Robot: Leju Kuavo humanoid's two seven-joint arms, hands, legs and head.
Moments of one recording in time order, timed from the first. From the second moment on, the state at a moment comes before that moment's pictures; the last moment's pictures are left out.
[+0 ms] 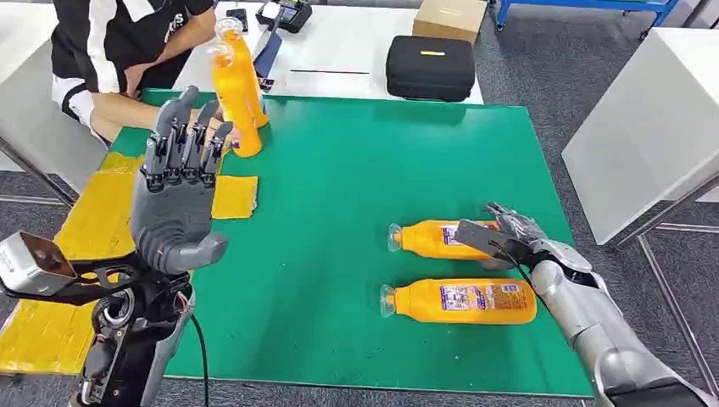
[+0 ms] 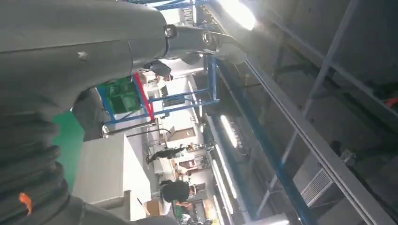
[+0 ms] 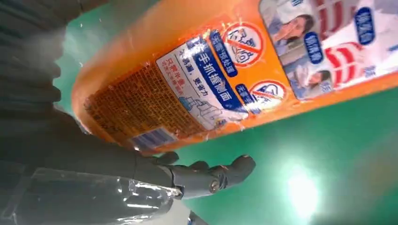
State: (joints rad) left arm -0.30 -0.08 -0.26 -1.58 0.21 -0.40 -0.60; right arm -0.58 -0.31 0.21 -0.57 0.83 0.24 -0.14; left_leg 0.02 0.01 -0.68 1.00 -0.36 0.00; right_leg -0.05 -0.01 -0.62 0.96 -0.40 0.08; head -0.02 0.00
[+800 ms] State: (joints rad) left arm -0.27 -0.08 -0.26 -1.59 0.07 -0.32 -0.40; right arm -0.53 -0.19 0.15 -0.60 0.83 -0.18 -0.08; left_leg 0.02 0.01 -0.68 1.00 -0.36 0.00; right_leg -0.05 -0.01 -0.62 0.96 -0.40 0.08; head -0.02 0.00
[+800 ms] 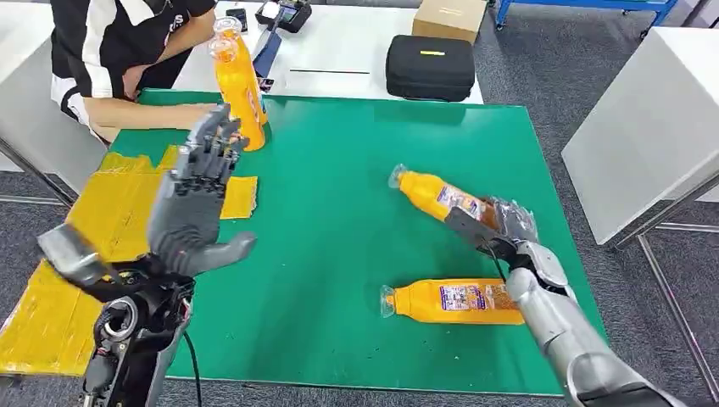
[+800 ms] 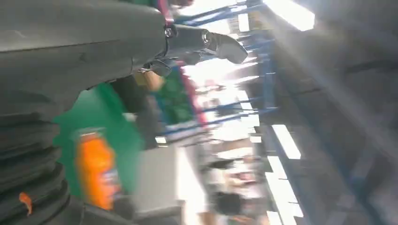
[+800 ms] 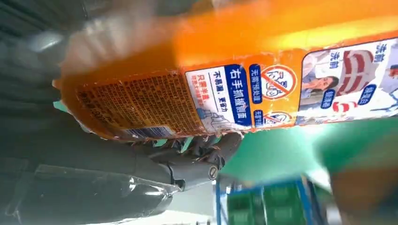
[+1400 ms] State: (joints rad) left arm -0.36 -0.09 -0.36 -1.41 0.08 -0.31 -0.29; right arm -0.41 -0.02 0.13 -0.95 0.88 -0.40 -0.14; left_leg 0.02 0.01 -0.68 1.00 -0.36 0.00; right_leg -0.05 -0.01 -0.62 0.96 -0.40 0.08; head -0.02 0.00
